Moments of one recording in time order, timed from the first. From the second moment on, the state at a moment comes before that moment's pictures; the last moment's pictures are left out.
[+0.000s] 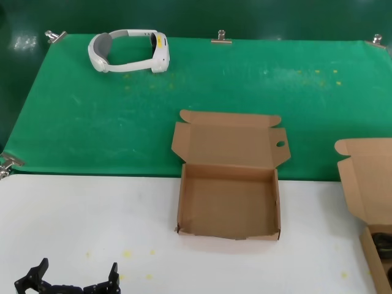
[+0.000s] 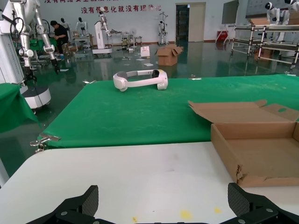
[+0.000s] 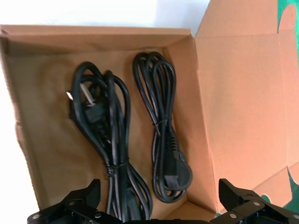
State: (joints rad) left arm 0.00 -0.30 1.60 -1.60 -1.80 0.00 0.00; right arm 0.91 0.81 -2.64 0.72 1.55 -0.17 -0.23
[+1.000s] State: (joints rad) left arm 0.00 -0.30 1.60 -1.60 -1.80 0.00 0.00; right arm 0.86 0.65 -2.21 0.60 1.32 -0.32 -0.38
